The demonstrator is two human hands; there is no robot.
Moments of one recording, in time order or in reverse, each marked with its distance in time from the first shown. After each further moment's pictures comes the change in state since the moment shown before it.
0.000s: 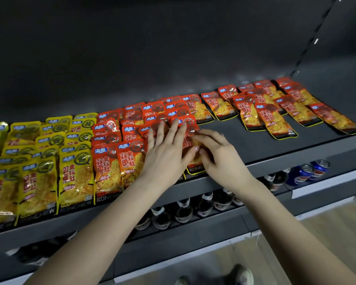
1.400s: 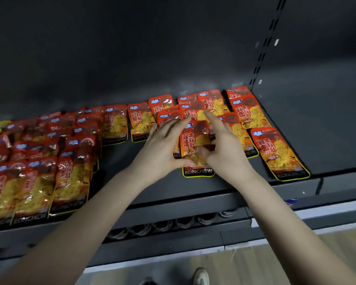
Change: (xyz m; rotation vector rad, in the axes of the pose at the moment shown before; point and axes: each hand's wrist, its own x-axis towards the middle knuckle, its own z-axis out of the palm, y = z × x) left_hand 0.141 0.189 0.036 -0.258 -0.100 0.016; right_hand 0.047 0.200 -0.150 0.200 -0.079 0.157
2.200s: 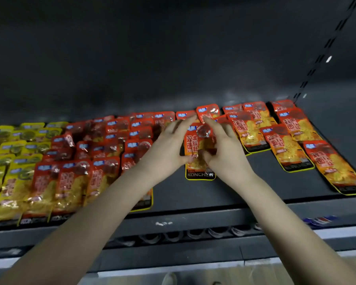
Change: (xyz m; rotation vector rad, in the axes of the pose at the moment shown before) left_hand -0.037 -0.076 -0.057 -0.151 0.088 -0.088; right_hand 0.018 -0.077 0.075 -0.064 -0.003 -0.092
